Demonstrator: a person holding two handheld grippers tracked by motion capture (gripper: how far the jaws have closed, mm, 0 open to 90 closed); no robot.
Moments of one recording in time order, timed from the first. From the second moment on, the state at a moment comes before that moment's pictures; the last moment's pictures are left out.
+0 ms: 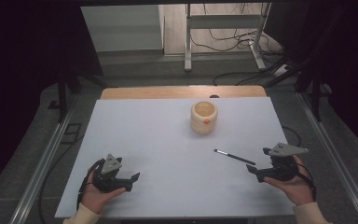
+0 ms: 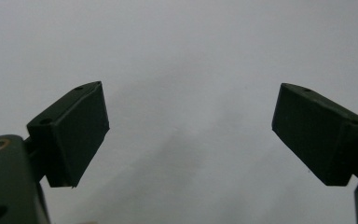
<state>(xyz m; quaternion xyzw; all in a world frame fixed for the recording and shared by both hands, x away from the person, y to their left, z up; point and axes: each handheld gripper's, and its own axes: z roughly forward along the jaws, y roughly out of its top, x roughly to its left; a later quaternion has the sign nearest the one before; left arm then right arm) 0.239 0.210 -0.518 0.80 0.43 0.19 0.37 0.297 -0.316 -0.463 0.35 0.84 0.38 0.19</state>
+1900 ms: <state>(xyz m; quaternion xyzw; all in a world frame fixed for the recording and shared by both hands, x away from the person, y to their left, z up) 0.239 0.209 -0.518 0.81 0.43 0.19 0.36 0.350 -0.262 -0.463 0.29 0.90 0.29 0.14</state>
